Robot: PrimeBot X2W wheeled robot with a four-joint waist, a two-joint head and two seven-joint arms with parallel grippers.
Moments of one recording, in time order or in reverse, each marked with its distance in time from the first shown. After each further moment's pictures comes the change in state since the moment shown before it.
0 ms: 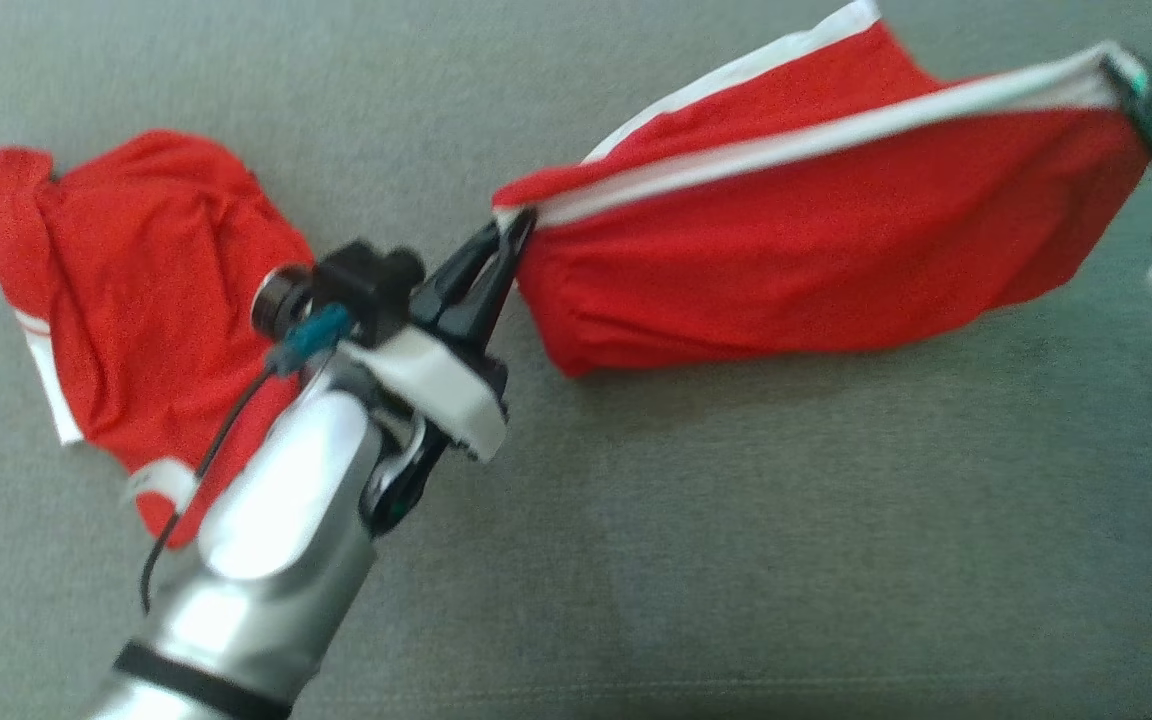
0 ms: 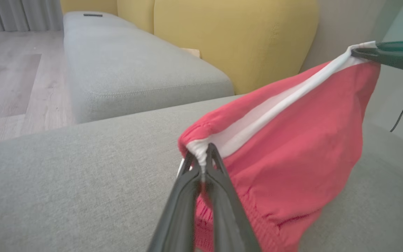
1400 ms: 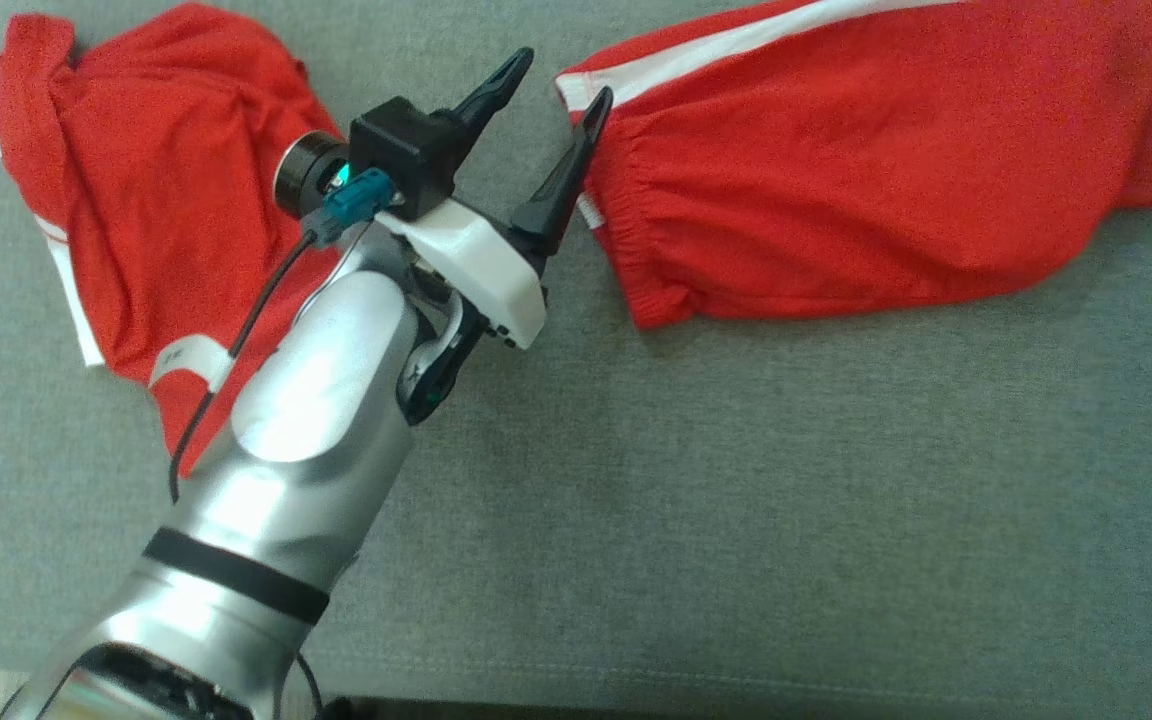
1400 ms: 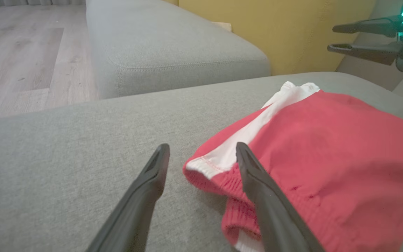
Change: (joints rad) left arm -0.243 -0.092 -0.018 0.176 0.010 -0.008 -0.007; right arm -0.641 -0.010 0.635 0.532 0.323 0.000 -0.205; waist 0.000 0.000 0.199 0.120
